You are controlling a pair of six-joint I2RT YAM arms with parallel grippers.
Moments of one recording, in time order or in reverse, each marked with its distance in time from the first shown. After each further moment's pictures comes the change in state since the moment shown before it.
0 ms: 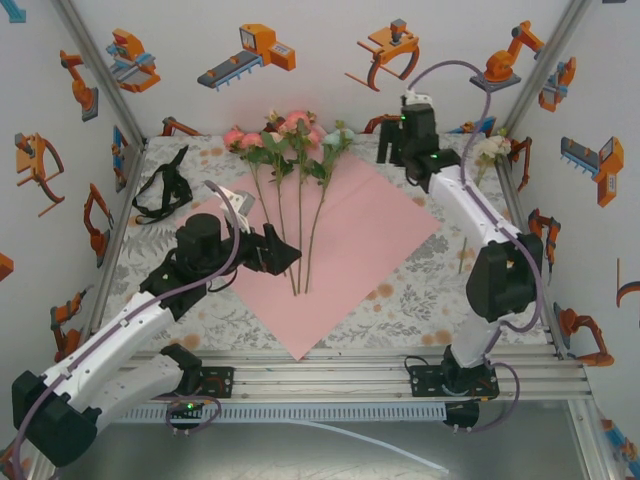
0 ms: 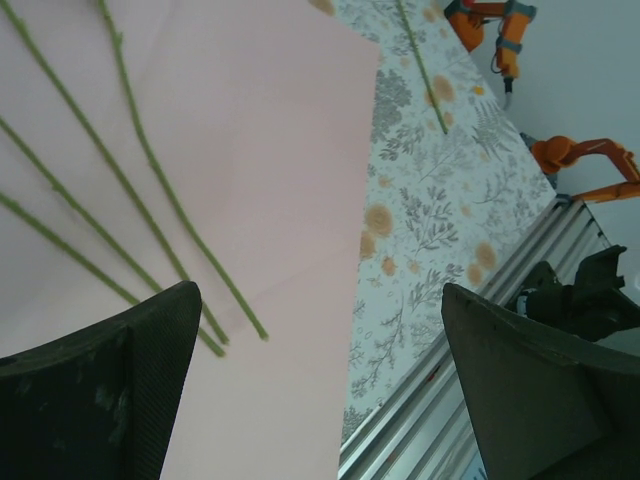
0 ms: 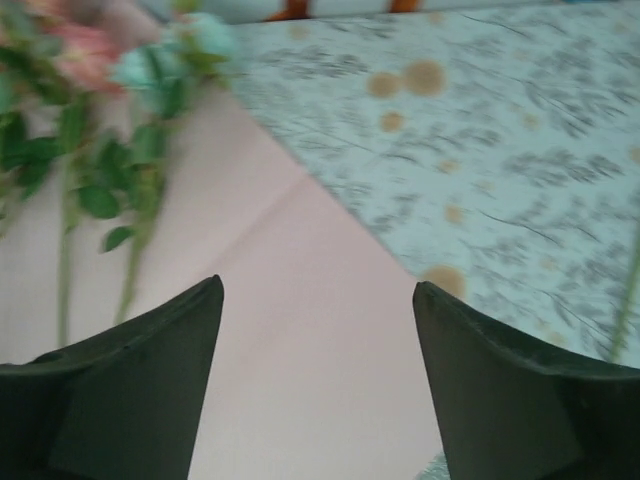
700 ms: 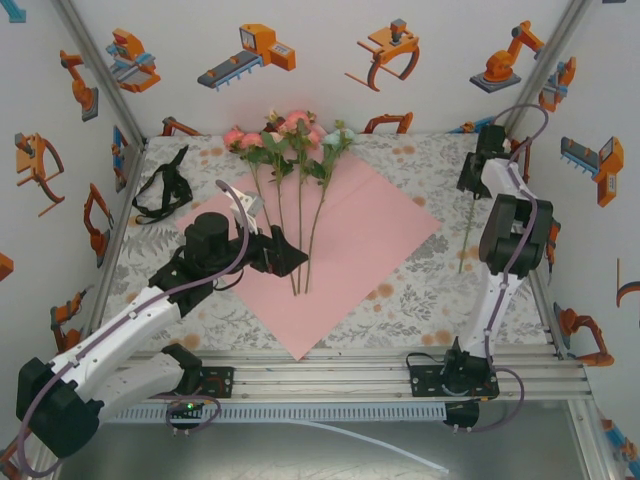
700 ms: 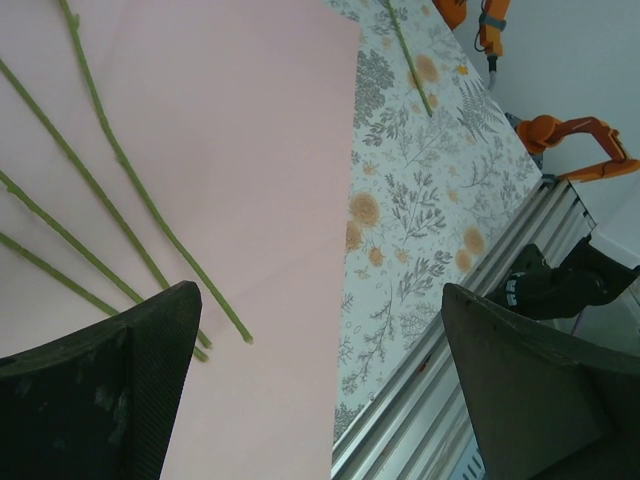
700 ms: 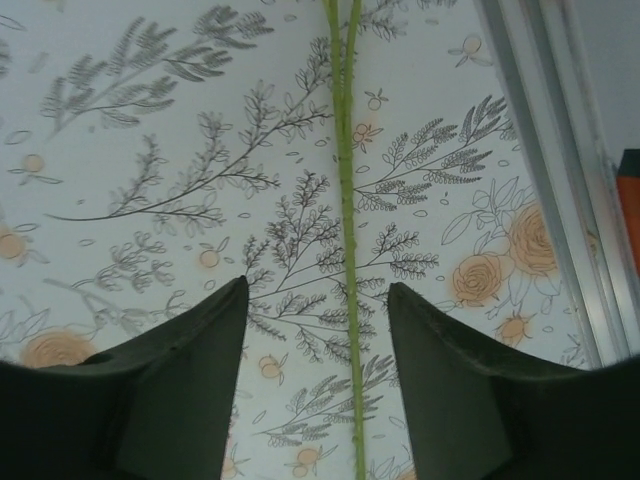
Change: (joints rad) left arm -0.016 0.049 -0.012 0.043 0.032 -0.002; right arm -0.454 0.433 0.187 -0.184 -0.031 -0.057
